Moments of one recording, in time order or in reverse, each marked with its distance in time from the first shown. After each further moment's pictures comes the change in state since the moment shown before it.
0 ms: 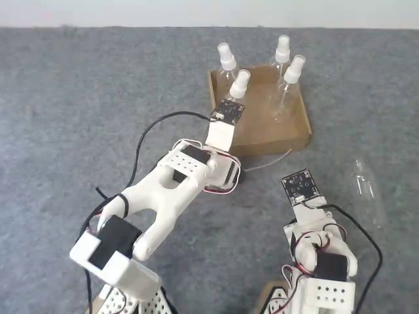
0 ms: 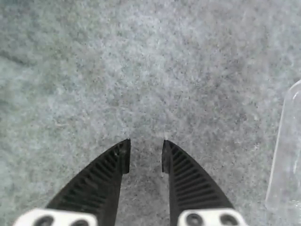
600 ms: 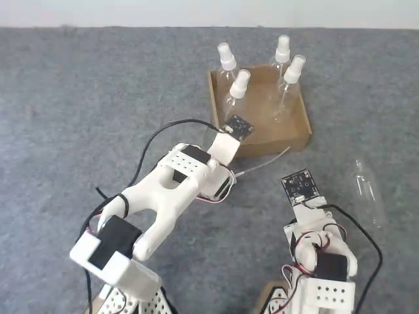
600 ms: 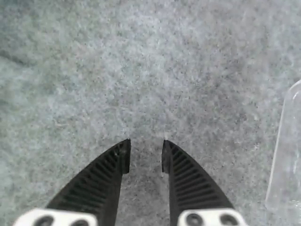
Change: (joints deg) left arm 0.0 0.0 0.0 11.1 -14.9; right arm 0.0 0.0 0.0 0.1 0.0
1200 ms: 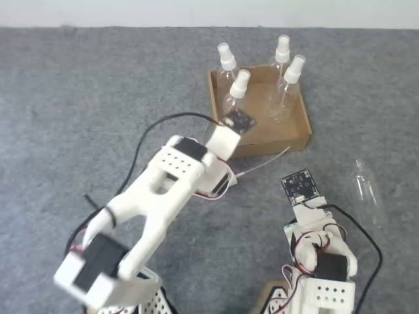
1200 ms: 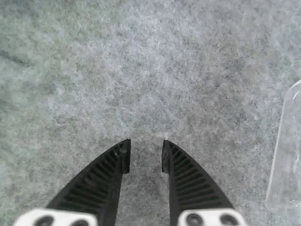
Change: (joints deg) left arm 0.3 -9.1 -3.6 11.7 -1.1; right arm 0.0 0.0 0.0 0.0 0.0
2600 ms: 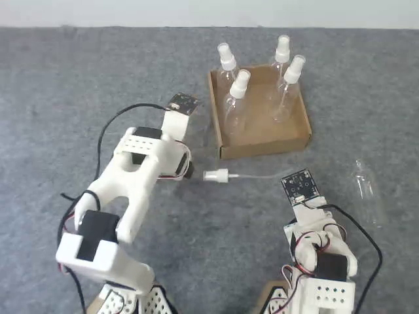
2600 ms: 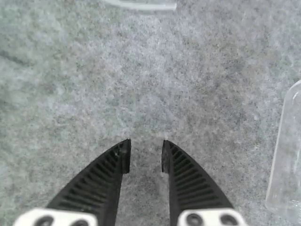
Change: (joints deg) left arm -19.6 9.7 0.0 -8.6 -3.5; right arm 0.0 0.0 0.0 0.0 0.0
